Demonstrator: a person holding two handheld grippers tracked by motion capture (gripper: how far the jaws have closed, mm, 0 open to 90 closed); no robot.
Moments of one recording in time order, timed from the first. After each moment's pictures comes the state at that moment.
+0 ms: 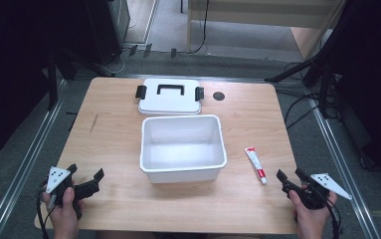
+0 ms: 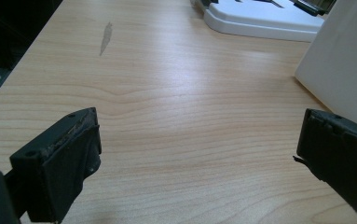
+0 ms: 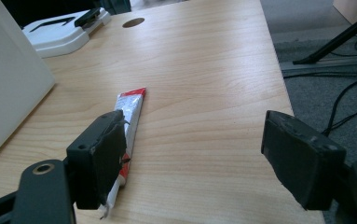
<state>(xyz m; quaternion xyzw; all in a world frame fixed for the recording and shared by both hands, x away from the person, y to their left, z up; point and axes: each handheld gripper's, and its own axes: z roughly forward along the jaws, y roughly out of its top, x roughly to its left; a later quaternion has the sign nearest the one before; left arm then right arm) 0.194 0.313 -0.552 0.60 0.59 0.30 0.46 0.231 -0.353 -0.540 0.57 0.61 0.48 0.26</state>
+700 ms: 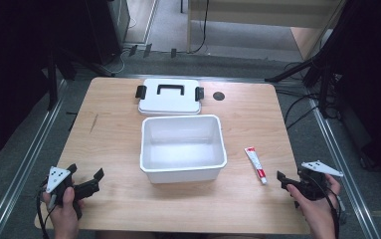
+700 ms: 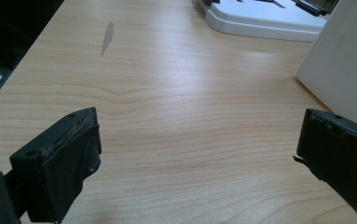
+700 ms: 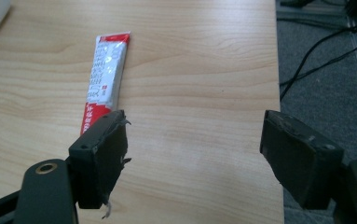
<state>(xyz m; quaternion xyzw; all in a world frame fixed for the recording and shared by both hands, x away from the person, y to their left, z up) 0.194 0.313 -0.552 0.59 0.59 0.30 0.46 0.250 -0.340 -0.504 0.59 0.71 0.32 0.23</state>
